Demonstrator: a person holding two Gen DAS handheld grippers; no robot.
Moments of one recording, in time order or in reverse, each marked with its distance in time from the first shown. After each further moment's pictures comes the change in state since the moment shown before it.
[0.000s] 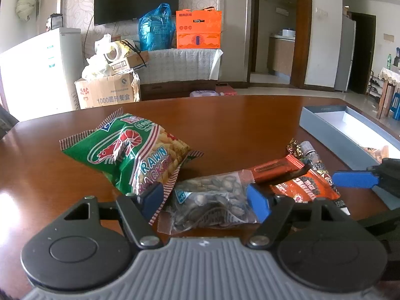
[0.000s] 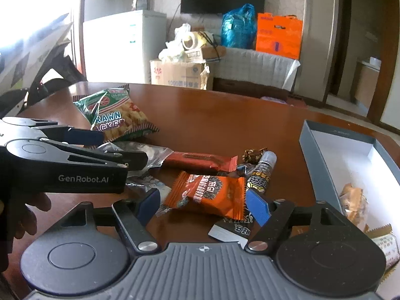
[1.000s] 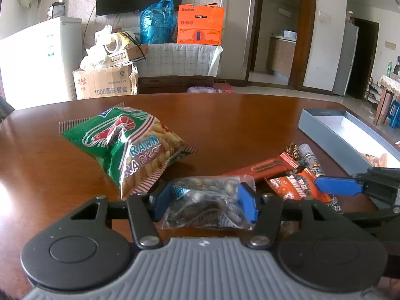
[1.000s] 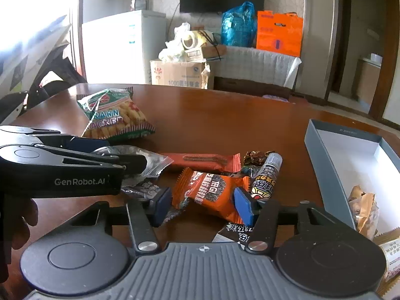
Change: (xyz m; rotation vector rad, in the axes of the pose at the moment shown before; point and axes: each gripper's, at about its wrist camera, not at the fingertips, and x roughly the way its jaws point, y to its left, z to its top) left arm 0.012 0.006 -0.002 -0.052 0.018 -0.030; right arm 0.006 -0.001 0.006 0.030 0.003 0.011
